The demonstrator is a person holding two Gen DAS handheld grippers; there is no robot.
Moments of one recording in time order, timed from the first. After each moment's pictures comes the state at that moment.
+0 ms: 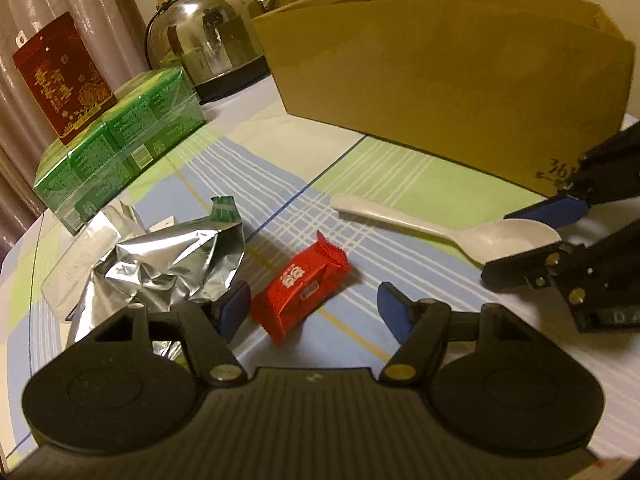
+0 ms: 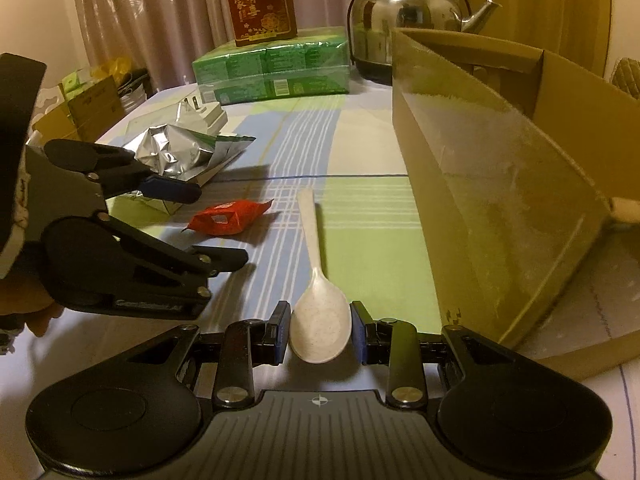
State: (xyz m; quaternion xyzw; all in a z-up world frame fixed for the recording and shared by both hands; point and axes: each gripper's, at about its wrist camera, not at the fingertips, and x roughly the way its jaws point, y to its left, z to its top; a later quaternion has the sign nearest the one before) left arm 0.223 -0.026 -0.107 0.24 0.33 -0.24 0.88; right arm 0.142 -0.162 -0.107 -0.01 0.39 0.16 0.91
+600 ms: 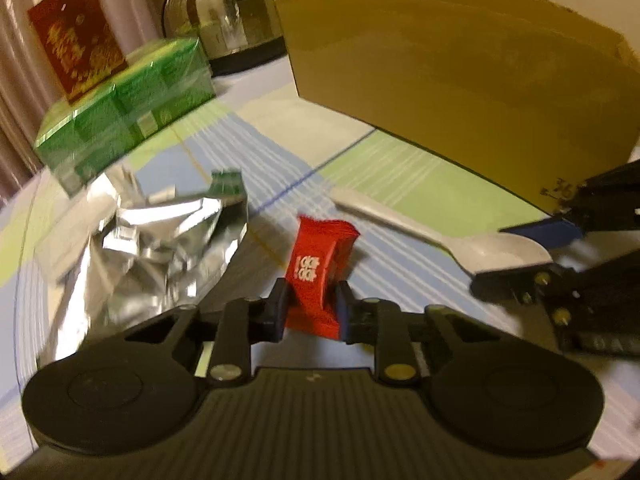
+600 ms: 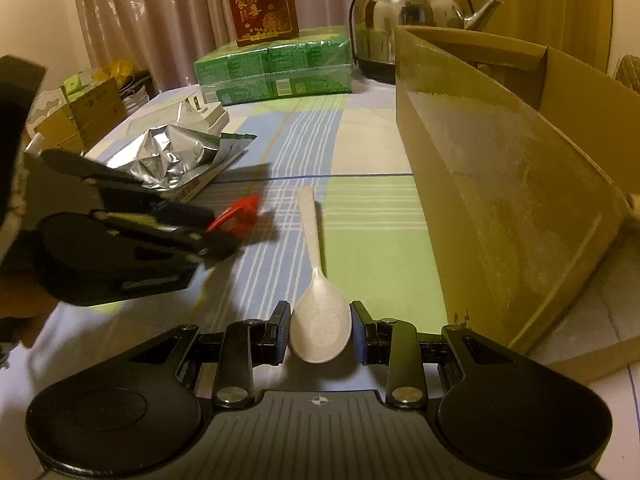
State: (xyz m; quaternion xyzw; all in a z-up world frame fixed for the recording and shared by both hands) left arm 0.217 -0.014 -0.102 0.19 0.38 -0.23 0.88; right arm 0.140 -0.163 -0.107 -0.01 0.39 0.17 0.91
